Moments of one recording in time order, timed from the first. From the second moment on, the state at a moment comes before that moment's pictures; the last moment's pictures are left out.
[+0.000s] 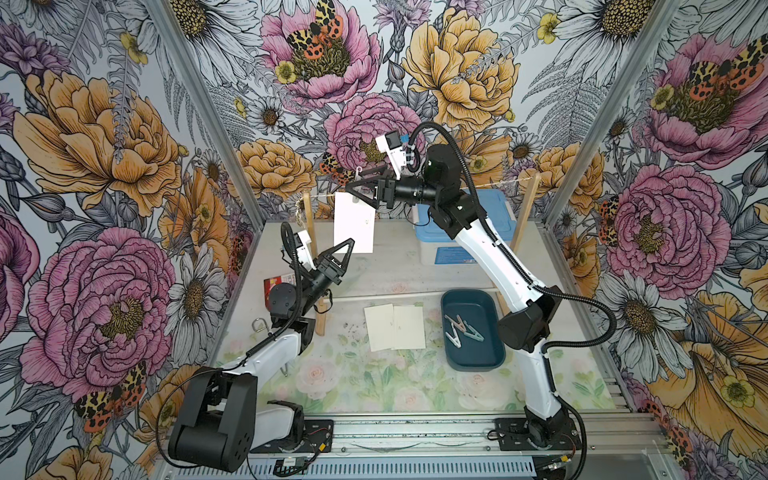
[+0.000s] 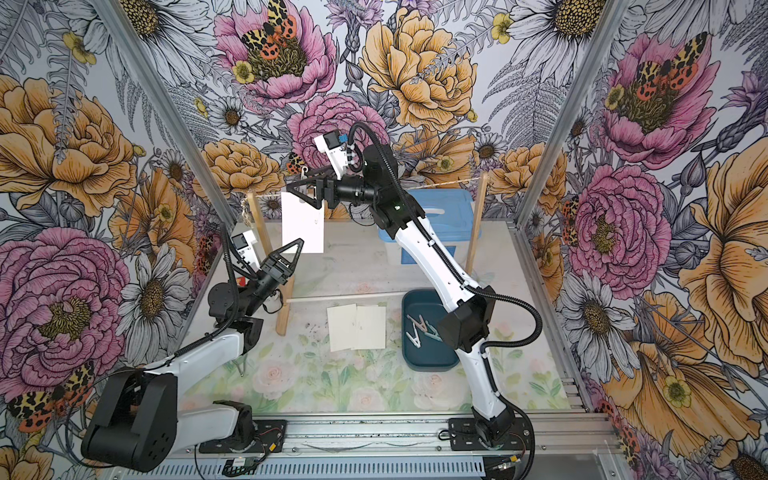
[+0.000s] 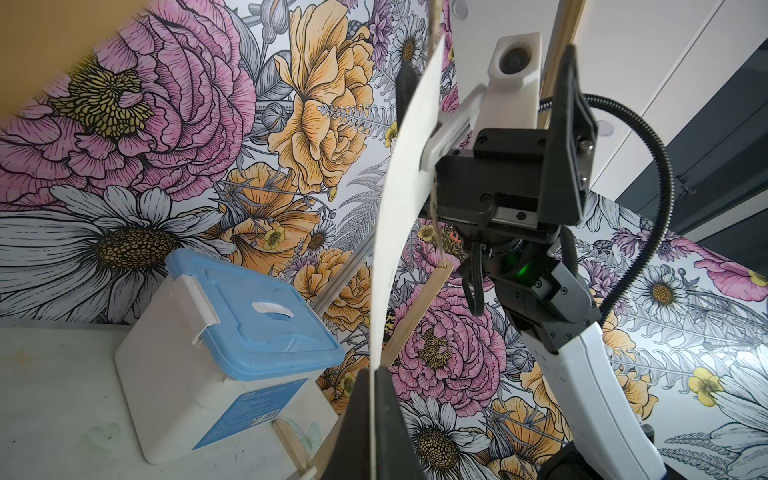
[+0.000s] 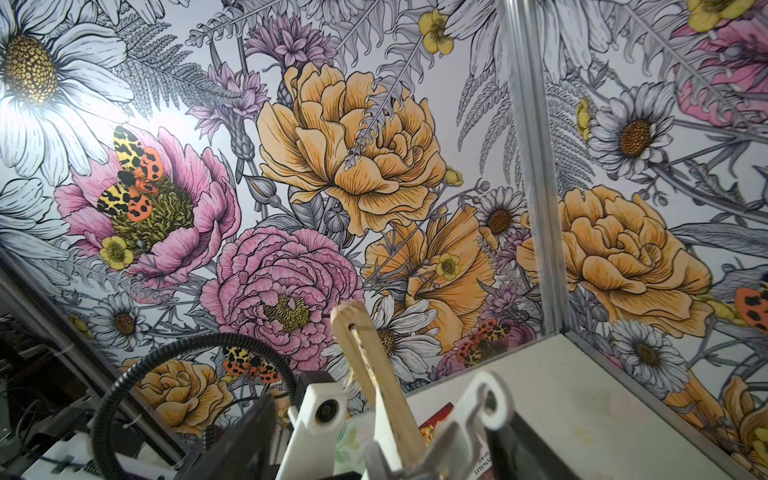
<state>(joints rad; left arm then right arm) -0.20 1.26 0.54 1.17 0.51 -1.05 0.62 2.18 2.52 -0.27 -0.85 0.39</state>
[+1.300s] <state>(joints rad) -0.24 1.06 0.38 1.07 0.52 -1.02 0.63 2.06 2.42 -0.28 -0.72 0.32</state>
